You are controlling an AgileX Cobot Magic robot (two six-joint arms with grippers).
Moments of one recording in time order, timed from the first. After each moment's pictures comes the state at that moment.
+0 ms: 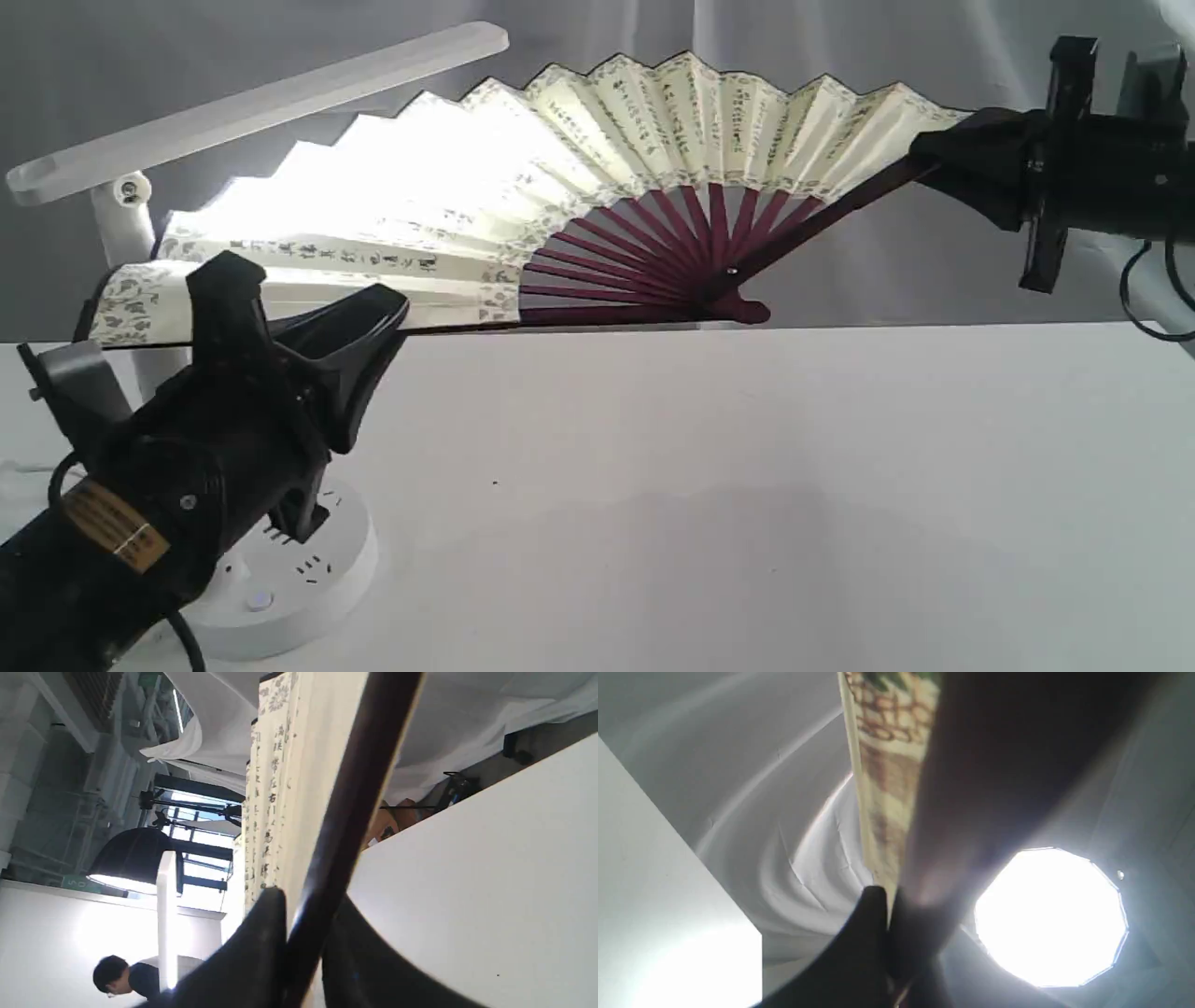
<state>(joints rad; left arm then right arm) -0.48 1.60 -0.54 0.07 -1.08 -1.45 -0.26 2.12 -1.61 1.64 1.19 -0.67</state>
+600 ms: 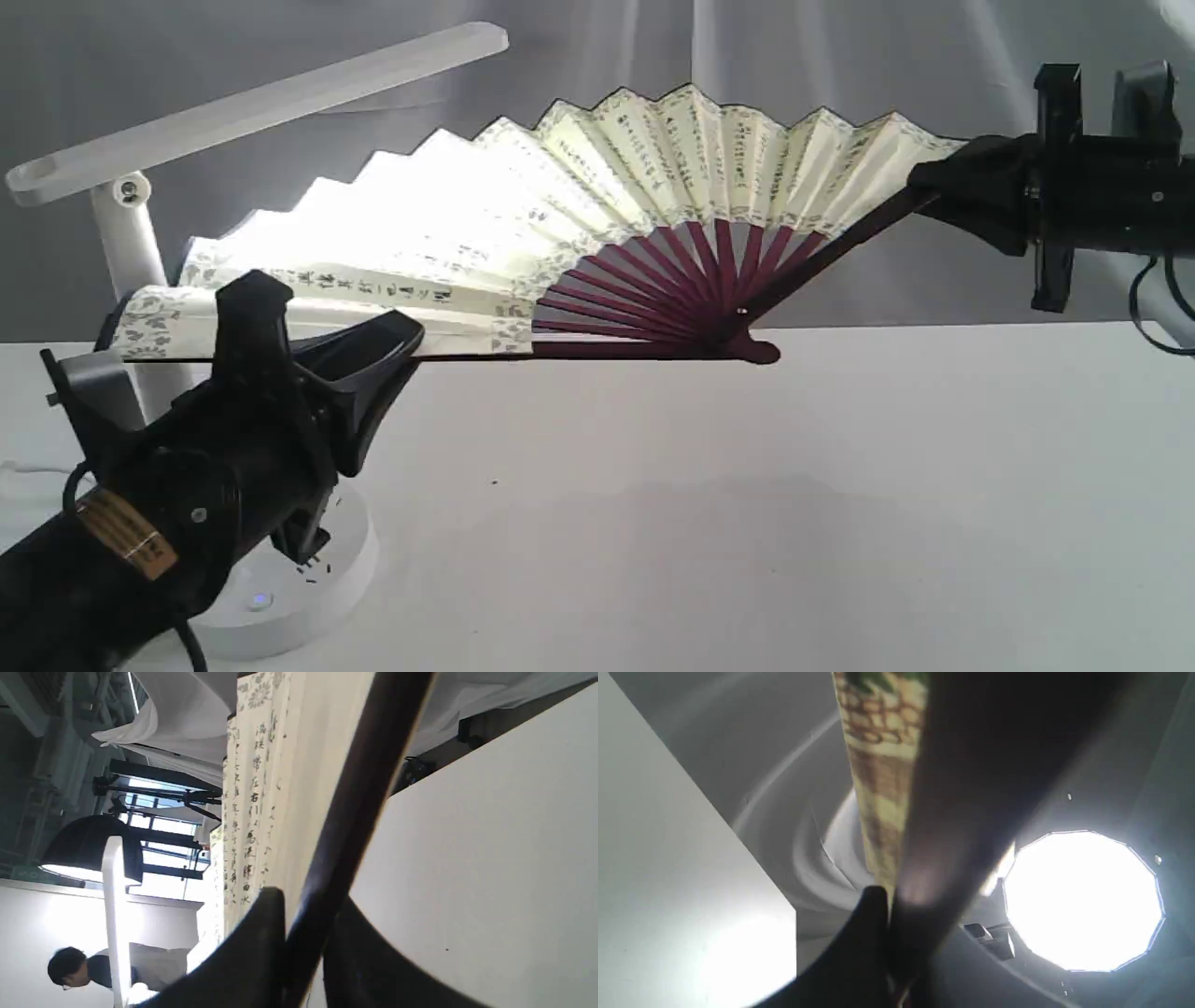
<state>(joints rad) -0.48 1.59 -0.54 0.11 -0.99 -1.46 -0.26 2.12 -1.61 1.54 1.16 -0.65</state>
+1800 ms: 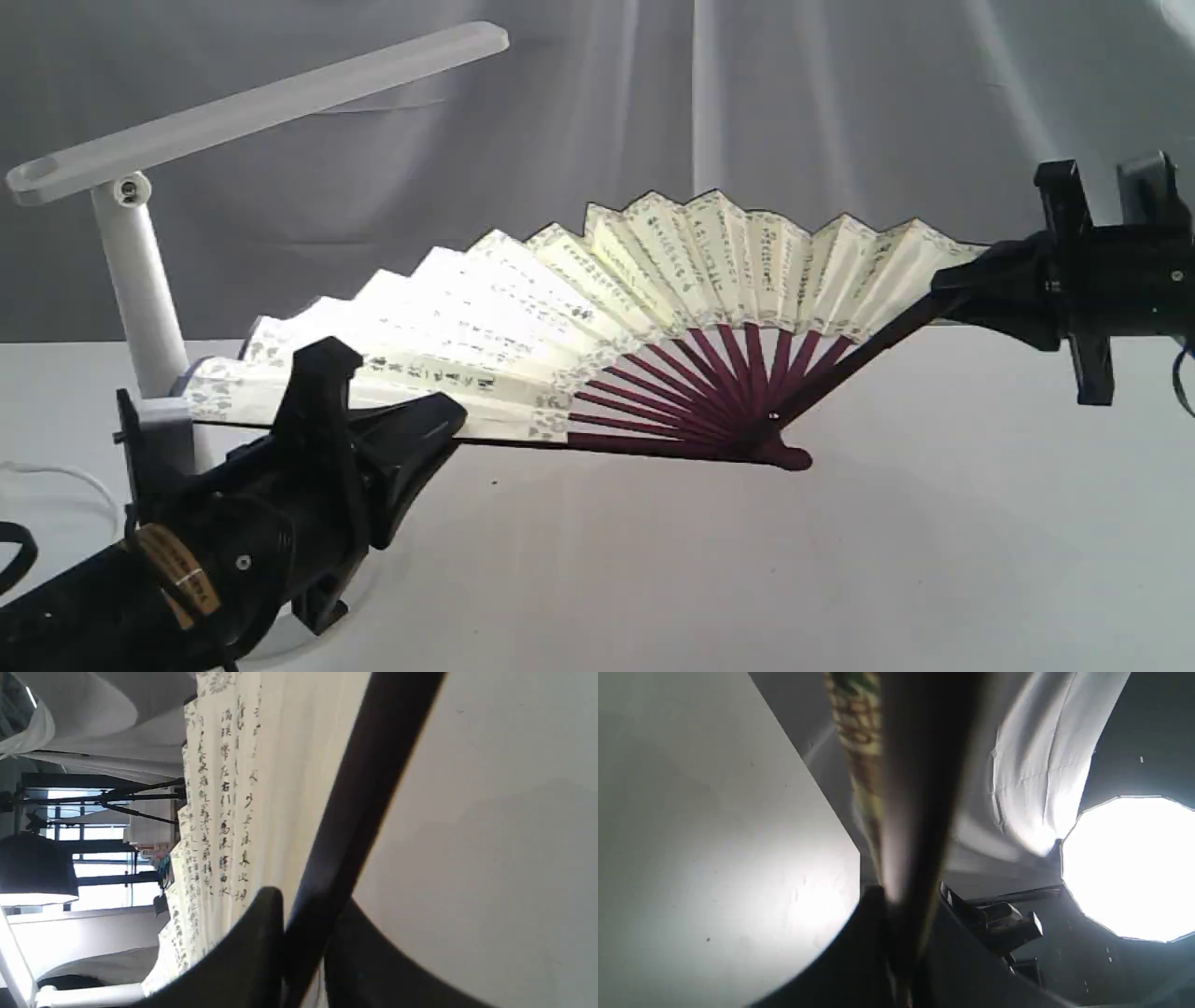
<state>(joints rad) -0.48 1.69 -0.54 0.20 -0.95 -1.52 -0.32 2.12 -1.48 1.38 1.14 -0.60</state>
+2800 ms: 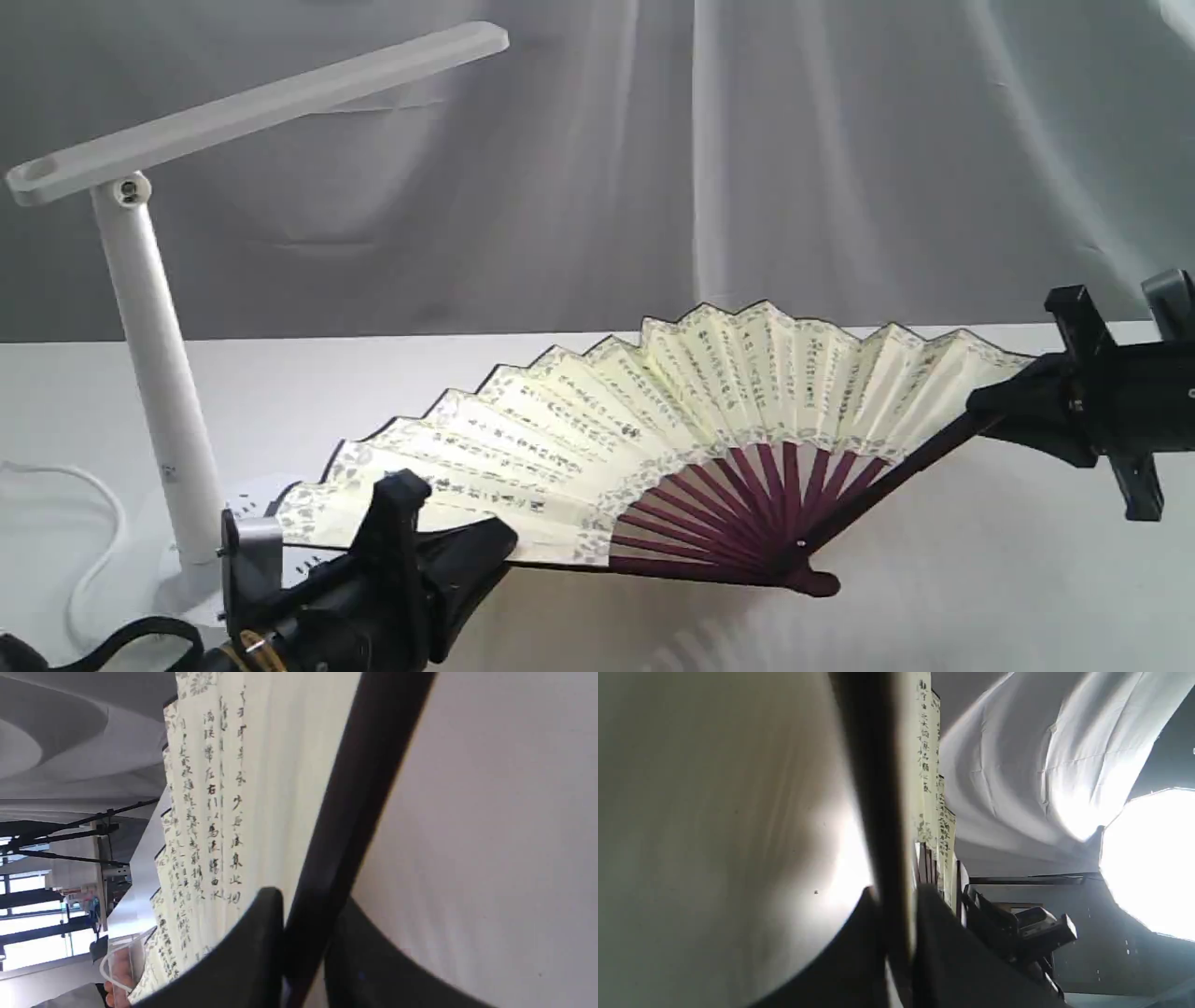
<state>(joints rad) -0.48 2.01 -0.55 0.24 -1.15 -1.55 -0.35 2.15 -1.32 1.35 0.99 -0.69</state>
